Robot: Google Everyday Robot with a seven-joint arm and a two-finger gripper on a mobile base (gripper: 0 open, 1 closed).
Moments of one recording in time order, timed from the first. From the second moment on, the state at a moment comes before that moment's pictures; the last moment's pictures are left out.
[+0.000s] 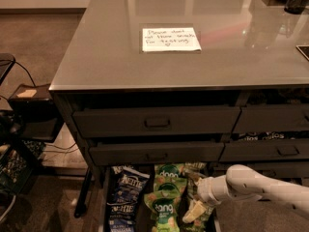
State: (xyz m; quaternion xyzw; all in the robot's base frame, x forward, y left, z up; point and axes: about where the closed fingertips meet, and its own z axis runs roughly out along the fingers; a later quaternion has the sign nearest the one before) arm 0.451 -0.129 0.367 -0.56 0.75 0.25 0.25
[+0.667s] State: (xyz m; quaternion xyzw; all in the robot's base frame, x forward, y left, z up) arm 0.457 -0.114 0.315 -0.57 0.72 0.29 0.26
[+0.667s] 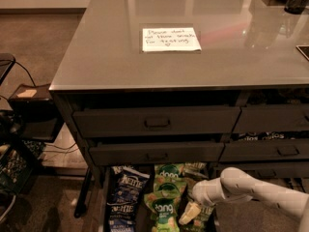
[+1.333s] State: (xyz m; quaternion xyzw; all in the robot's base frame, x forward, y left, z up) arm 0.457 -0.087 0.287 -0.59 0.69 0.32 0.26
